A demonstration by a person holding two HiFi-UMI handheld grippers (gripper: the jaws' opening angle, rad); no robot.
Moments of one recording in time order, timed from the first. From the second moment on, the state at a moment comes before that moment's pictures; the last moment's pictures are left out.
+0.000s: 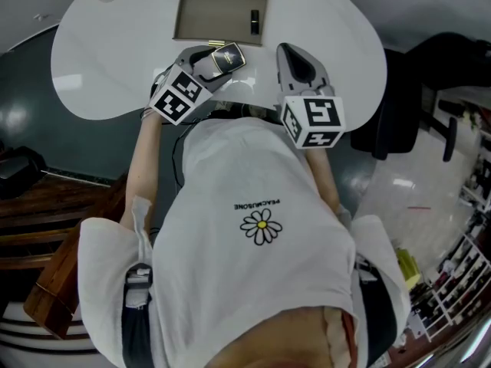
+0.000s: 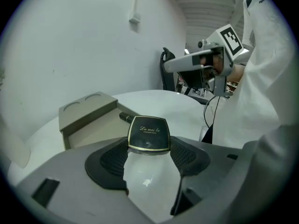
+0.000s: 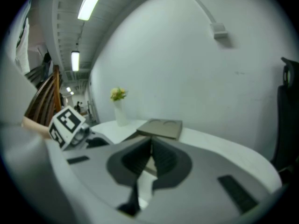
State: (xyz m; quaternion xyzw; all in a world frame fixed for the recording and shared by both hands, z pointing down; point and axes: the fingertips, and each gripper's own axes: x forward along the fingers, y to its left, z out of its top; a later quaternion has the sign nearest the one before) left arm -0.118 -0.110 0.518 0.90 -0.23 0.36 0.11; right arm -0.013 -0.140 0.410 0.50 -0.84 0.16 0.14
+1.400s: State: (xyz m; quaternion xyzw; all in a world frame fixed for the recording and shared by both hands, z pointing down) left arm -0.151 -0.134 0.410 0.81 -0.57 0.07 0.11; right arm -0.018 -0.143 0.407 0.50 -0.84 0.16 0.13
